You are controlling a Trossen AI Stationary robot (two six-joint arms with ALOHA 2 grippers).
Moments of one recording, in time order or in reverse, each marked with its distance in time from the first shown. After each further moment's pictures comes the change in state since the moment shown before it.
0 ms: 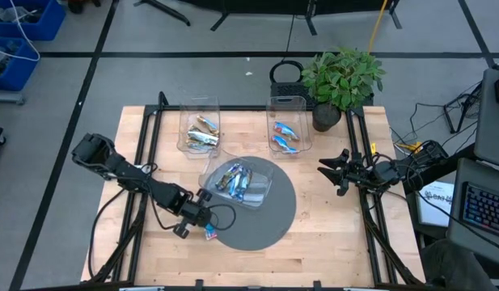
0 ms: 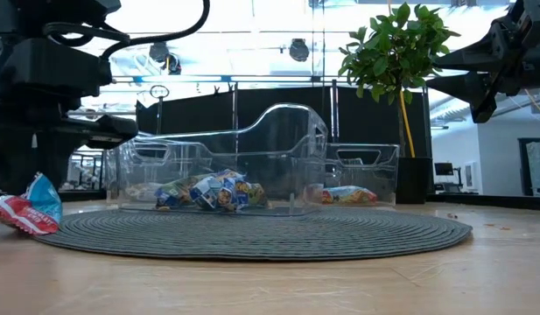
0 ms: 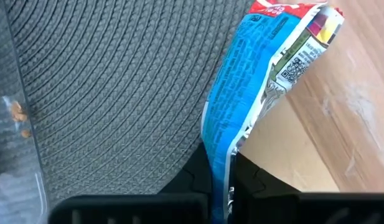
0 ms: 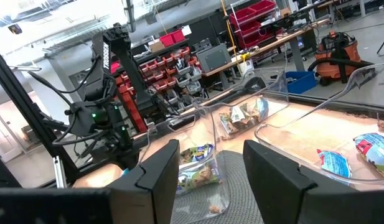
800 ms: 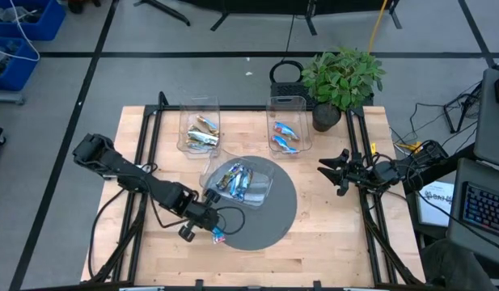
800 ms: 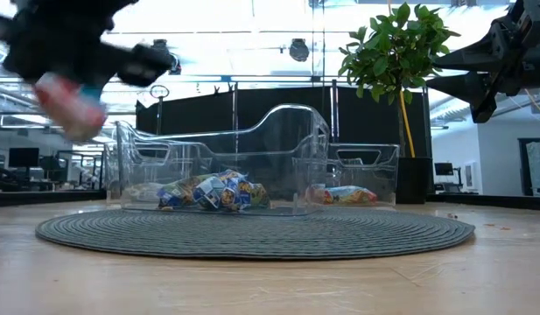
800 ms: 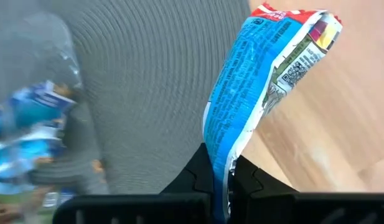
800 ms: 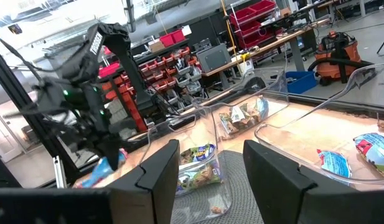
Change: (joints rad) left arm 0.002 0.002 0.251 -0.181 -0.037 0.078; right arm 0.000 0.000 0.000 0.000 0.000 0.000
